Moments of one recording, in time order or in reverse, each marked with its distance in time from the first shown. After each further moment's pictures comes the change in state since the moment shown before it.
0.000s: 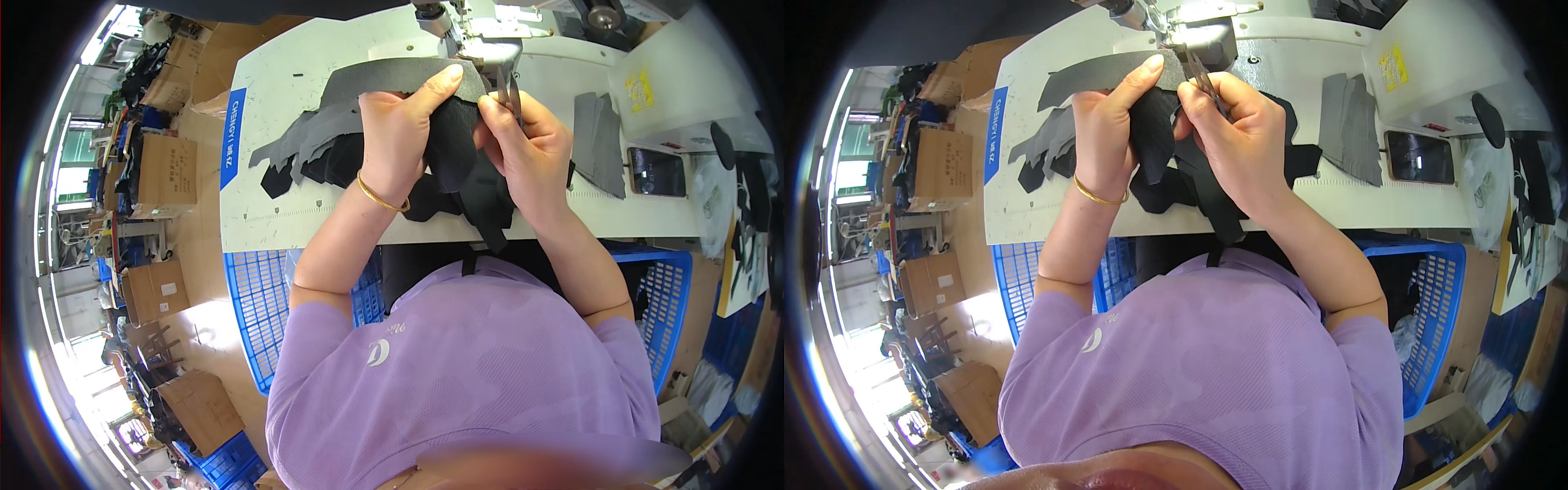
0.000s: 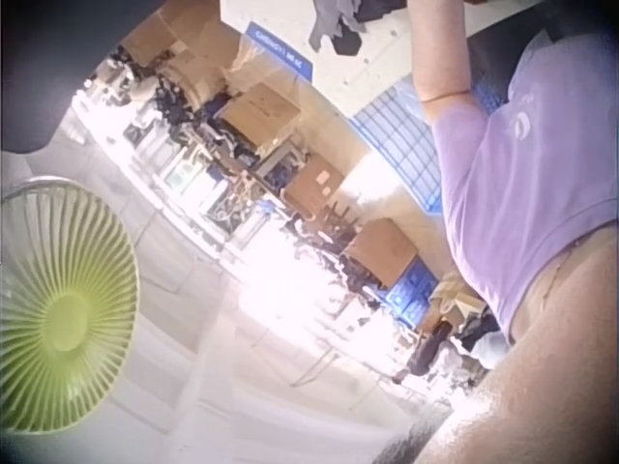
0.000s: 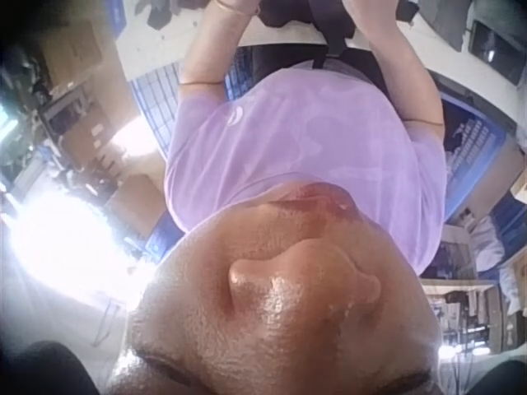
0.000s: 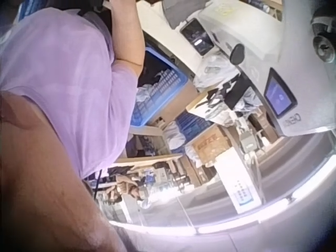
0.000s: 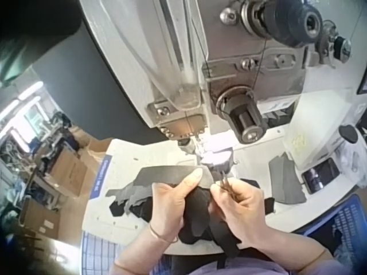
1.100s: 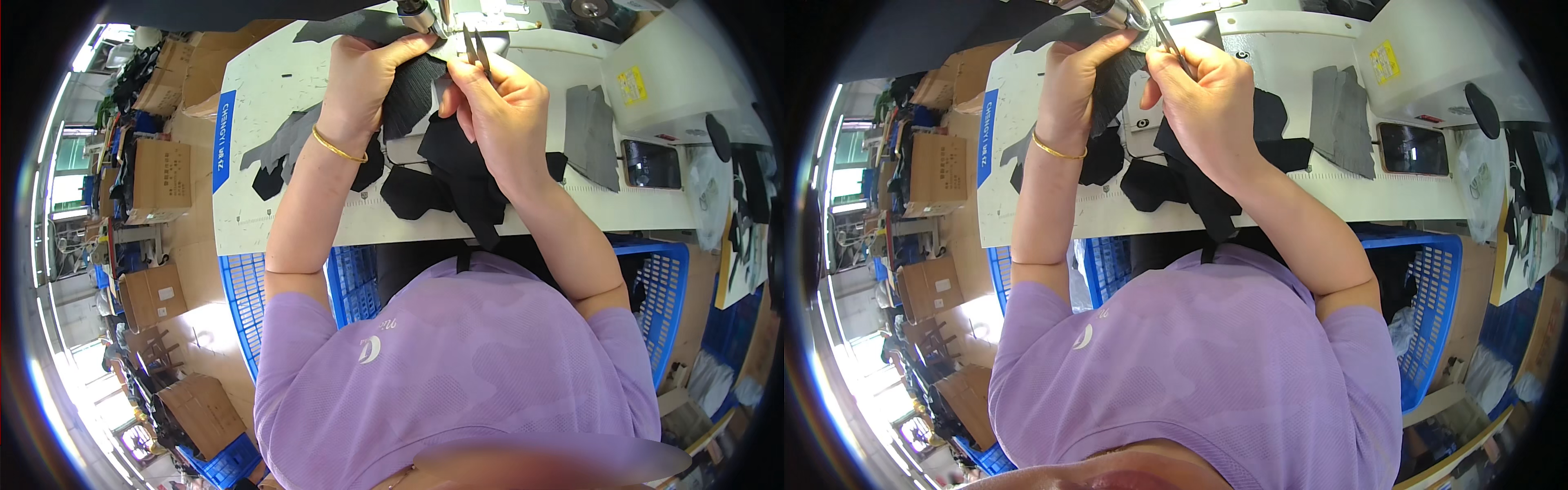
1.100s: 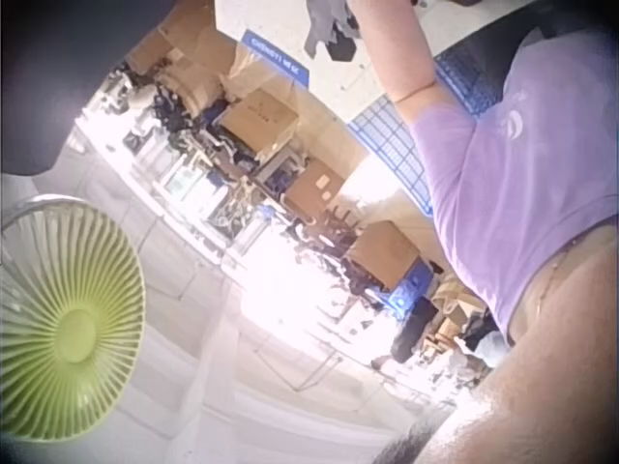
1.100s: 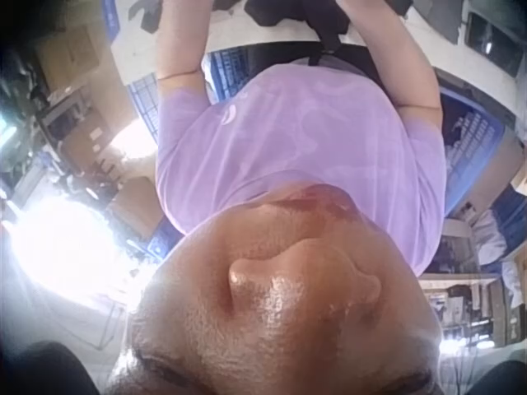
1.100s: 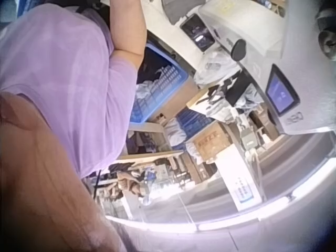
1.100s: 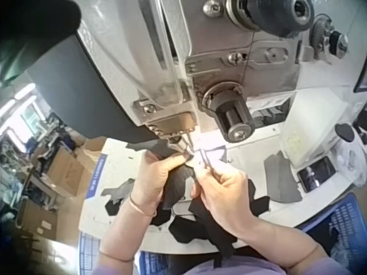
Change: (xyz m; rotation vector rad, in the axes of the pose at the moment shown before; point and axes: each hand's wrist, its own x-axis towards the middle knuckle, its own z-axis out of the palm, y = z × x) left_hand 0.051 0.021 -0.013 0.124 -0.197 0.151; right_hand 0.033 0.006 0.014 -0.025 0.047 -0.093
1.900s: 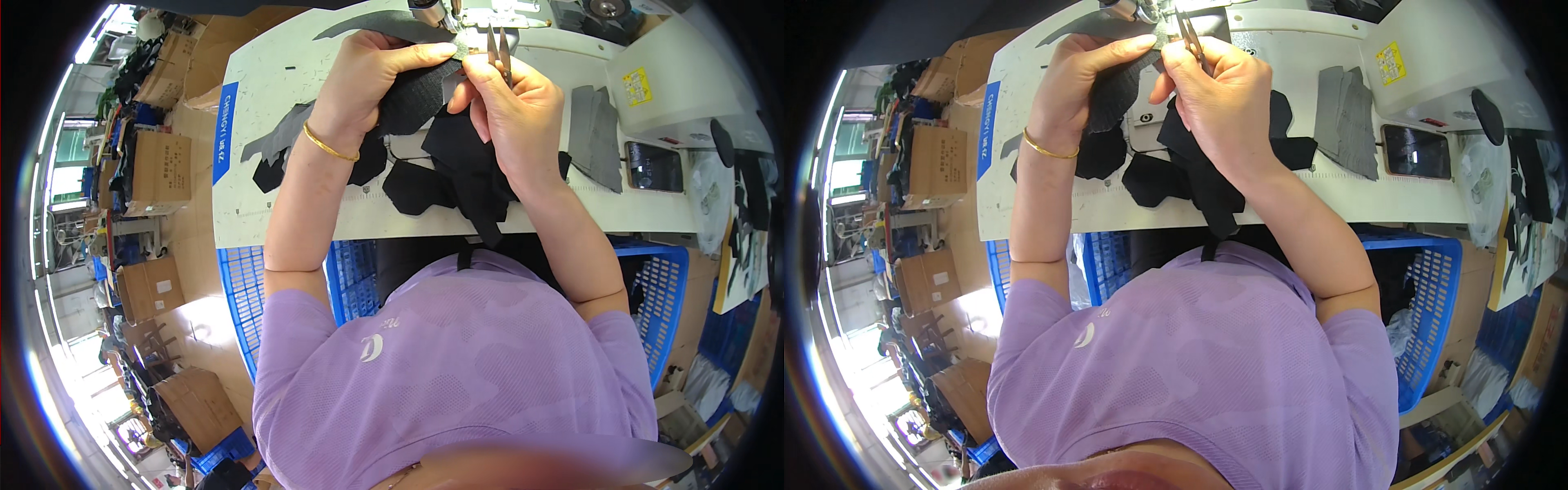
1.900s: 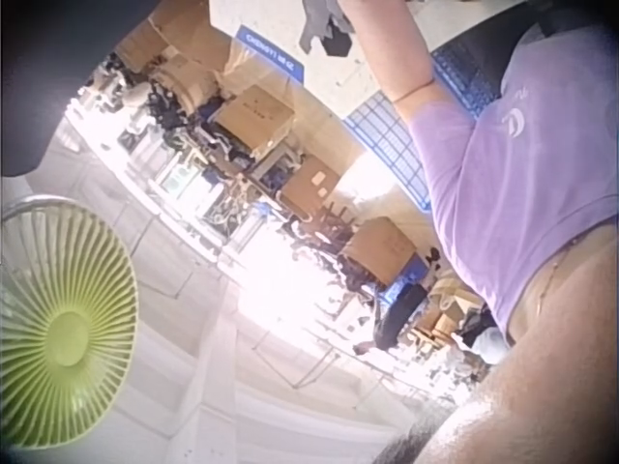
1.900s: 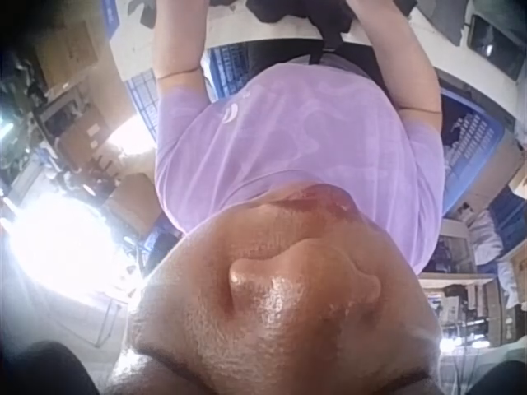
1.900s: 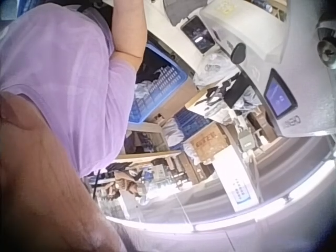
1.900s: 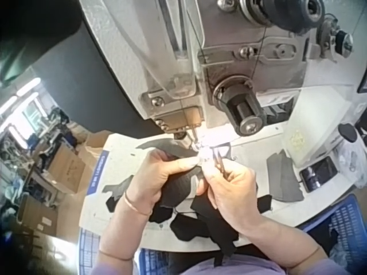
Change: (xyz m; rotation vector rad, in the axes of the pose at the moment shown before) left_hand -0.003 0.001 -0.011 -0.002 -0.180 -0.130; right_hand -0.004 -0.004 -0.006 0.063 -0.020 0.031
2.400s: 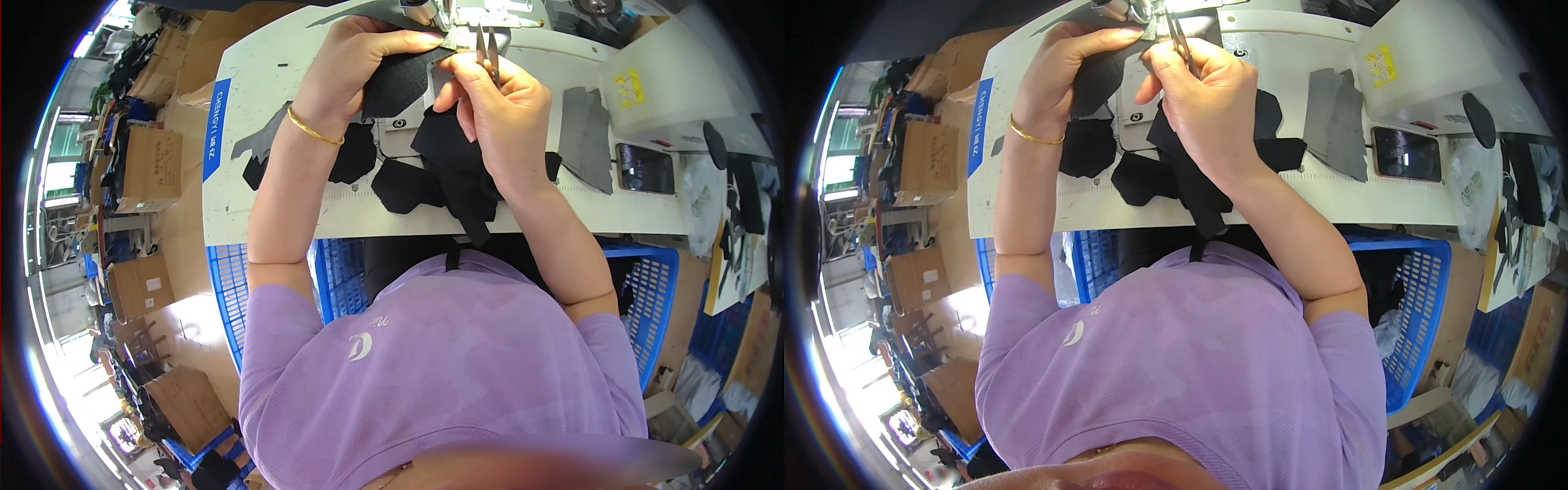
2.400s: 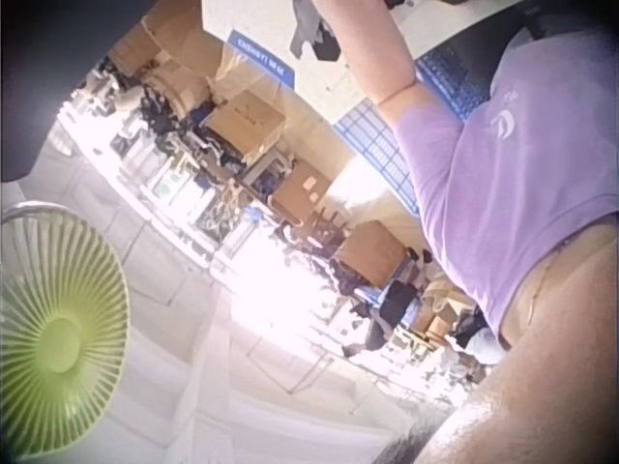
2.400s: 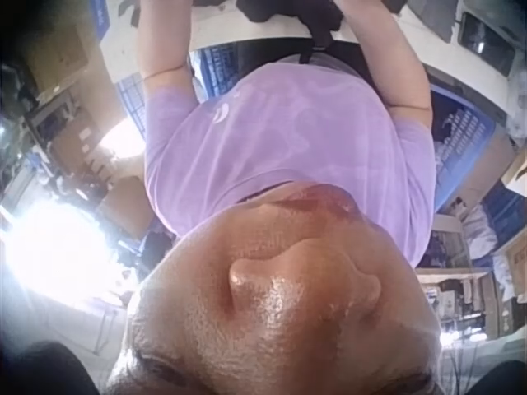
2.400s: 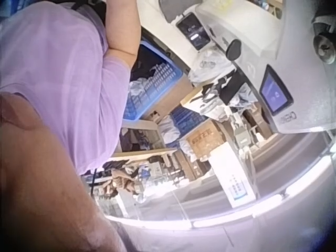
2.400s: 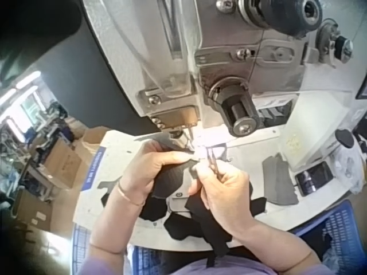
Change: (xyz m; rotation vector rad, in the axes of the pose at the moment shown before) left_hand 0.006 0.015 0.001 0.057 0.009 -0.014; right_hand 0.000 0.000 0.005 0.007 0.015 -0.013
